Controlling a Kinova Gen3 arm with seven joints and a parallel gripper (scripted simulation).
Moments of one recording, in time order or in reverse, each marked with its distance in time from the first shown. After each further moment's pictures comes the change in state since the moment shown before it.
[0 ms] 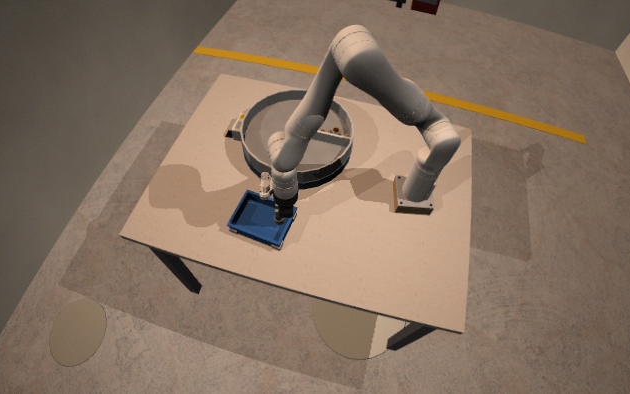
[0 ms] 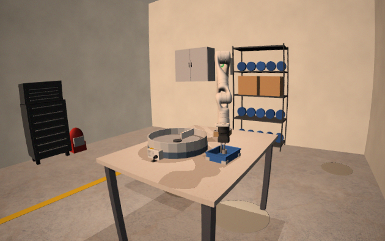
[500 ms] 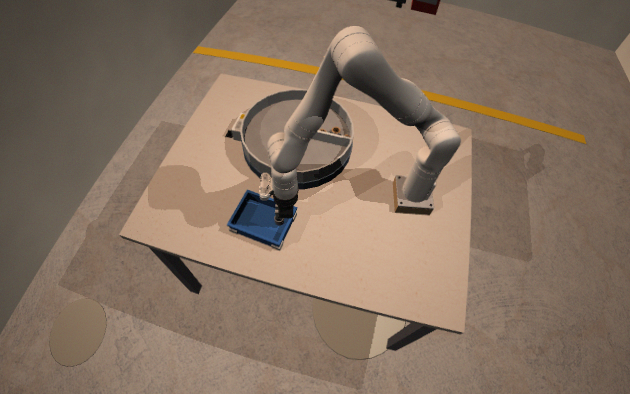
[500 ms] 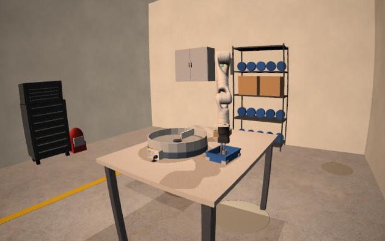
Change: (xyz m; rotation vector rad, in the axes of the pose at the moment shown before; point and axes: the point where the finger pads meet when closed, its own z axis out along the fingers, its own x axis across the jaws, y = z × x) arm 0.000 0.000 0.003 -0.001 0.000 0.000
